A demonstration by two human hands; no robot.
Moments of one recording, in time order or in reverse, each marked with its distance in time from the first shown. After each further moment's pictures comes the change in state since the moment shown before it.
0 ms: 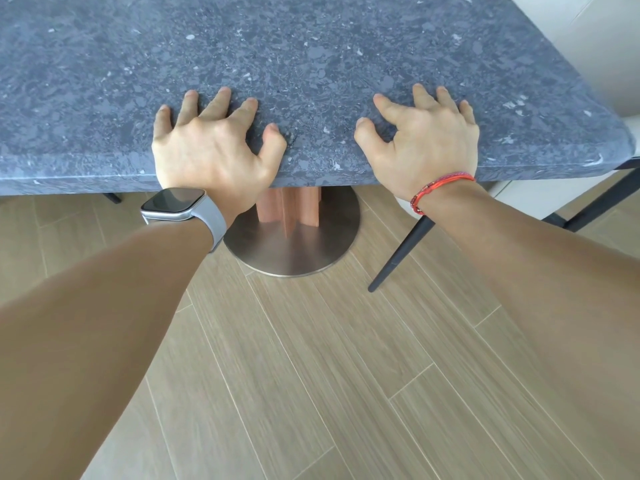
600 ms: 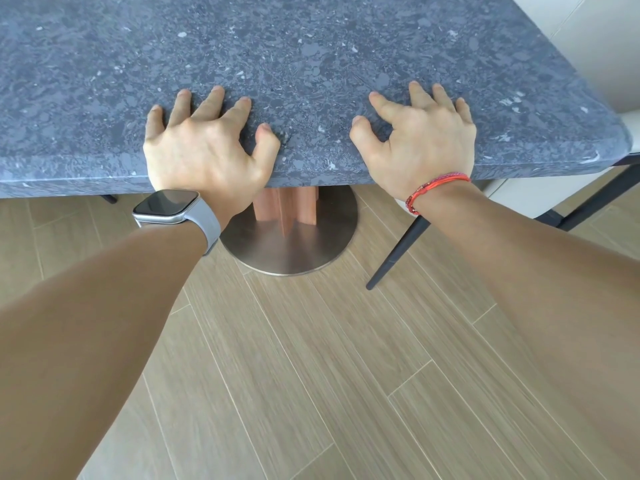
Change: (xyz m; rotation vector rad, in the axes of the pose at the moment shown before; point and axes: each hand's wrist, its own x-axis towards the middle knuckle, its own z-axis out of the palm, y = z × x) left_hand -0.001 0.001 -0.001 -0.013 0.013 -0.007; right_hand -0.001 0.001 0.000 0.009 0.007 0.007
